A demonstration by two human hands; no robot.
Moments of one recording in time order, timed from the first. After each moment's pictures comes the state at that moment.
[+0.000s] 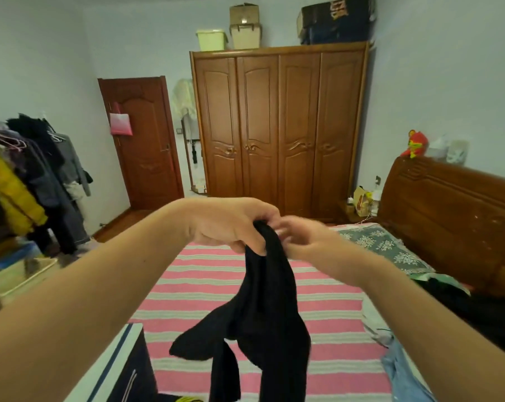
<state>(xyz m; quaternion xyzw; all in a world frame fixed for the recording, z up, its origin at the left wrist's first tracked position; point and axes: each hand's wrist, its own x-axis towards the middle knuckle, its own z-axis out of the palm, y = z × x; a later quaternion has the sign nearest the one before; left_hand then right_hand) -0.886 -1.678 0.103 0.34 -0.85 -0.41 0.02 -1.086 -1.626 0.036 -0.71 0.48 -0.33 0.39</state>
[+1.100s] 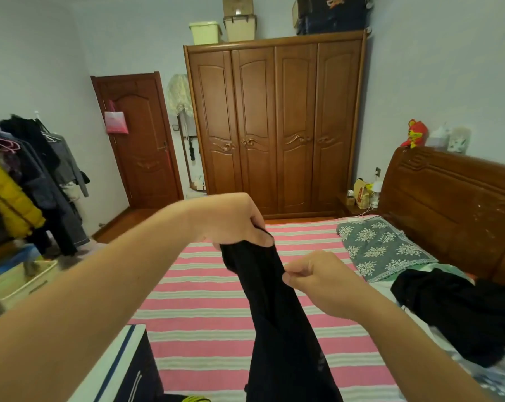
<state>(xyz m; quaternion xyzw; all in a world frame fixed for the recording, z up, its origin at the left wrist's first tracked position) -0.895 -1.679 0.098 0.49 -0.85 -0.17 0.03 -1.074 -1.616 -0.017 -0.71 0.58 -0.29 0.26</state>
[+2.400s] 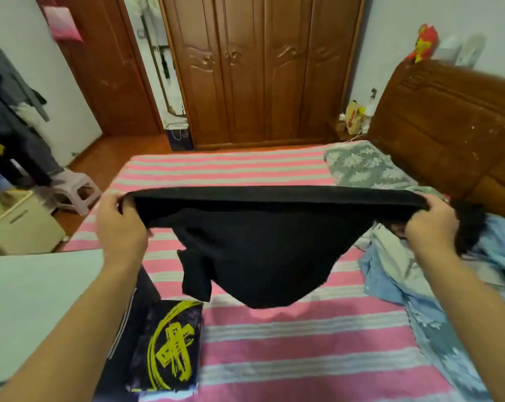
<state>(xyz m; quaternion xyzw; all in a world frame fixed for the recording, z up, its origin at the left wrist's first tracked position) -0.773 -1.708 -0.121 0.63 -0.53 -0.11 0.56 -1.241 -1.616 -0.140 -0.24 0.76 -0.58 0.15</state>
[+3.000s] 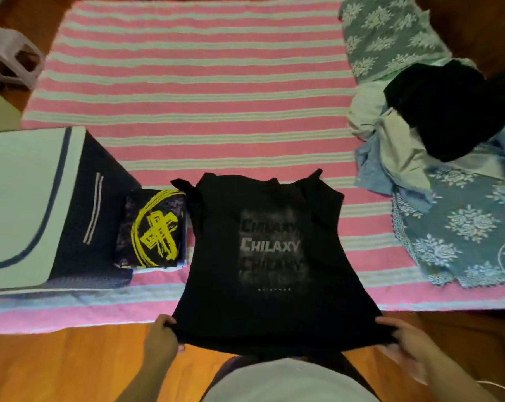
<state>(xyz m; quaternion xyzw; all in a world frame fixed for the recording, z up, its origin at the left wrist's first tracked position) -0.754 -1.431 -0.462 0.84 -0.24 -0.47 0.12 -1.247 -1.319 -0.443 0.08 0.81 -0.23 0.54</state>
